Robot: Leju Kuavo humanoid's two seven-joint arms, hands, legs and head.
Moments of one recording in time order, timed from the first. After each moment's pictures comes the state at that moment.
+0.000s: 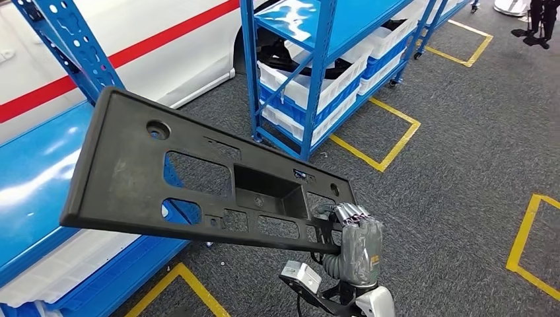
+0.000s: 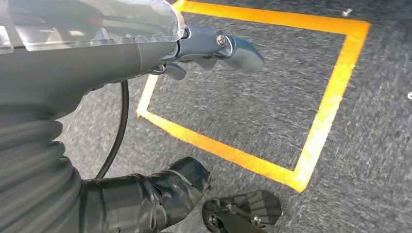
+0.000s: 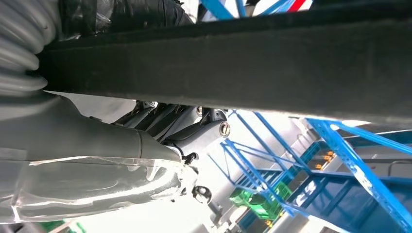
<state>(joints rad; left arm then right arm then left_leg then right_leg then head) -0.07 -0.24 0.83 -0.20 -1.30 0.29 -0.26 0.04 0.00 0.59 -1.58 1.17 -0.68 -0.11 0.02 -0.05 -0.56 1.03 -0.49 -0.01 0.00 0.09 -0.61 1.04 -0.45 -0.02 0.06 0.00</state>
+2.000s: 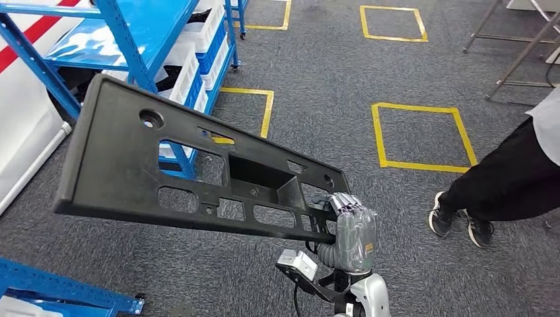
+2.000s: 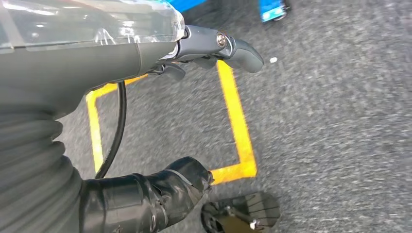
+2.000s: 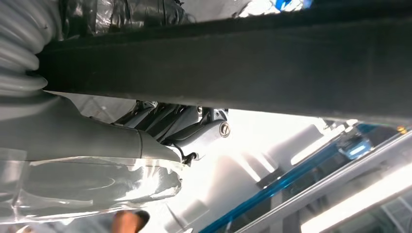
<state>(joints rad) -0.08 -0.23 0.83 -0.20 -1.30 0.28 -0.26 -0.03 0.03 0.59 -1.53 1.12 -0.66 -0.13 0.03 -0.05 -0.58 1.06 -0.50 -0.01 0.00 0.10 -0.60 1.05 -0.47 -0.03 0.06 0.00</state>
